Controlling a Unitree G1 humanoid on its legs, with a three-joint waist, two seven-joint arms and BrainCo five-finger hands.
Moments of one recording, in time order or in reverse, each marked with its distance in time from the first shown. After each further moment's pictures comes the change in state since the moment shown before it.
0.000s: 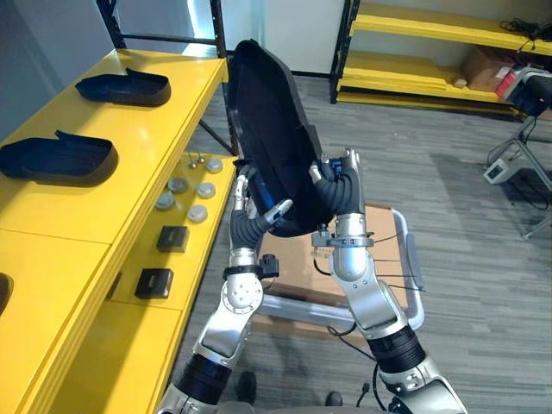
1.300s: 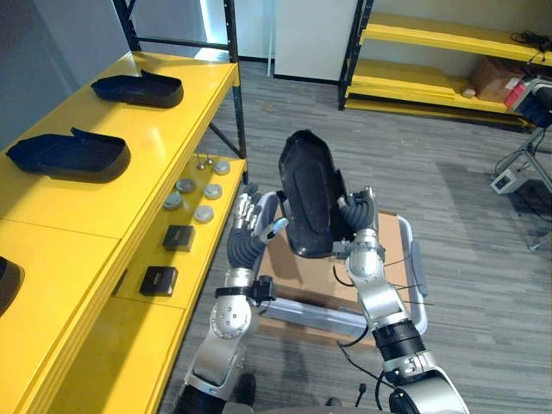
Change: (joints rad) left arm 0.177 -0.011 0.040 -0.120 -0.112 -0.037 -0.103; right arm -0.004 0.023 -0.220 0.283 0.105 0.041 0.013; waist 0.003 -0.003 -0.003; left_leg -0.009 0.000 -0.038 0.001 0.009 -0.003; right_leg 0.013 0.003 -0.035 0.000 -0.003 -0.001
